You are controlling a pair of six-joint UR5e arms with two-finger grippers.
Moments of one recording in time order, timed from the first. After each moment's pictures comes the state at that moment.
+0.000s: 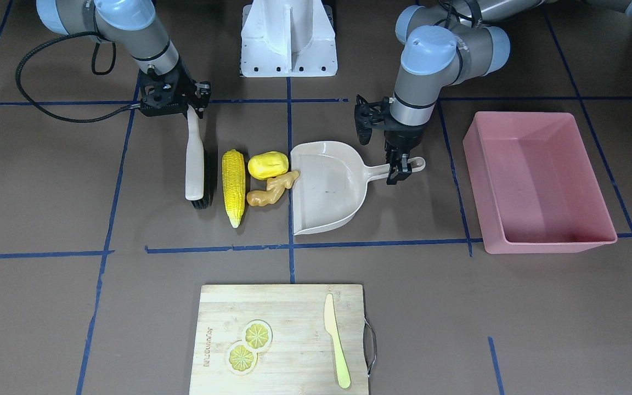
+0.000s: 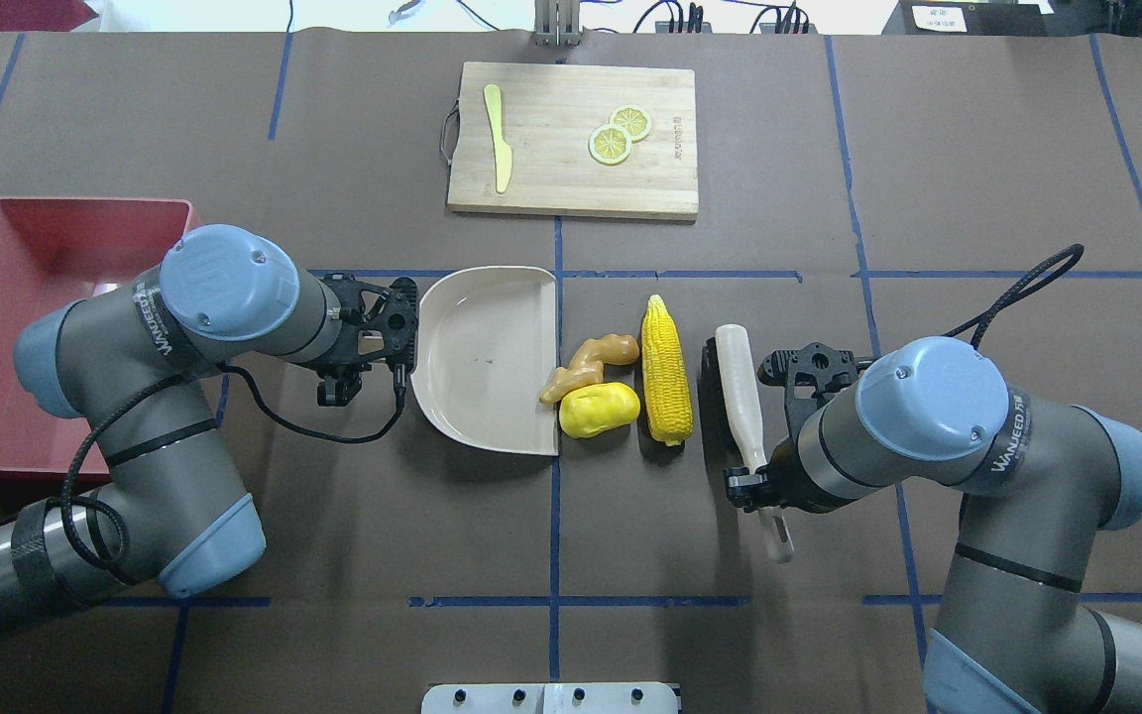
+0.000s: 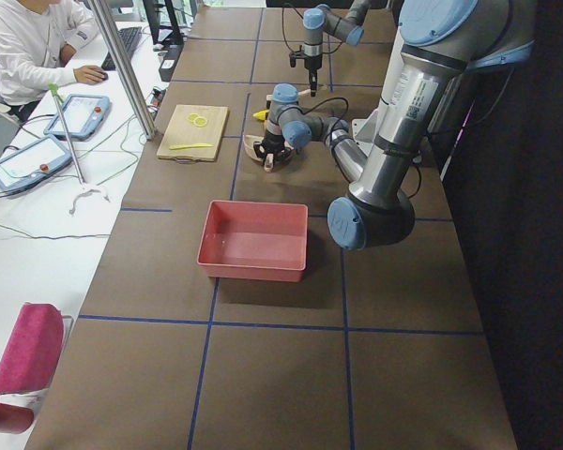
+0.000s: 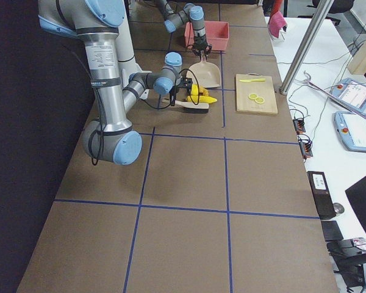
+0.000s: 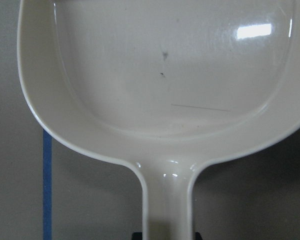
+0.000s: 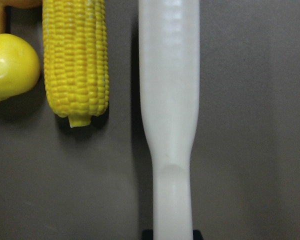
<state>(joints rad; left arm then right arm) -0.57 -2.03 -1.78 -1.72 -1.75 0.40 0.44 -1.35 2.02 -1.44 1.95 1.24</state>
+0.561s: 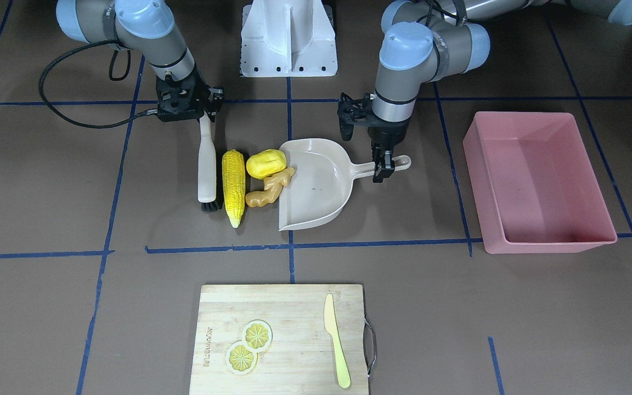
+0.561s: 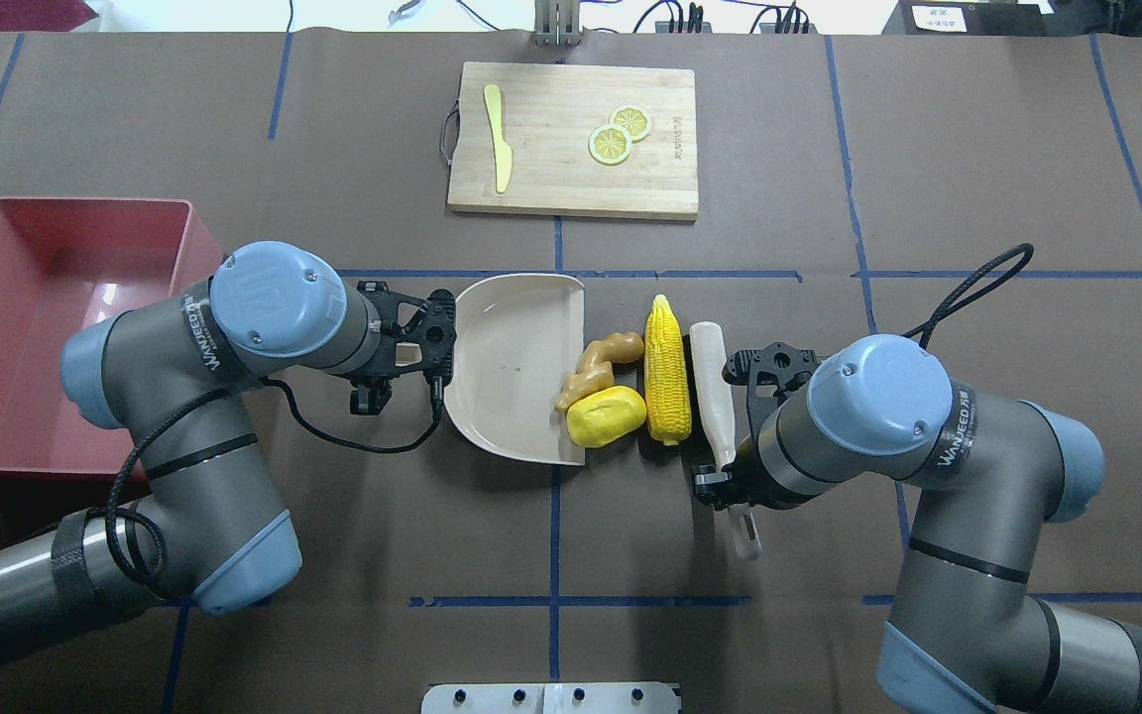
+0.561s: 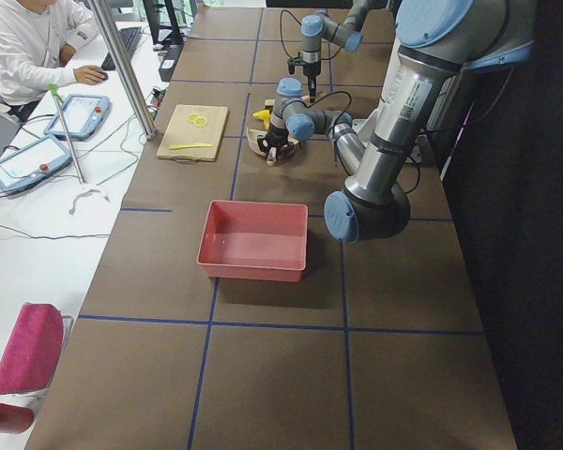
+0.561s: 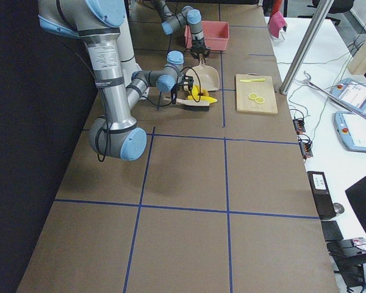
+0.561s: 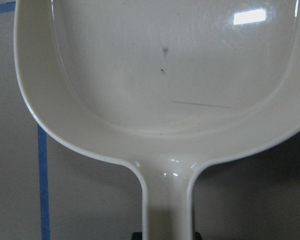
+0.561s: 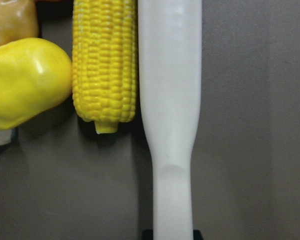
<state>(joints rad) -0.53 -2.10 -1.76 -1.66 -1.72 0.38 0.42 -1.27 1.96 -1.45 1.95 1.24</state>
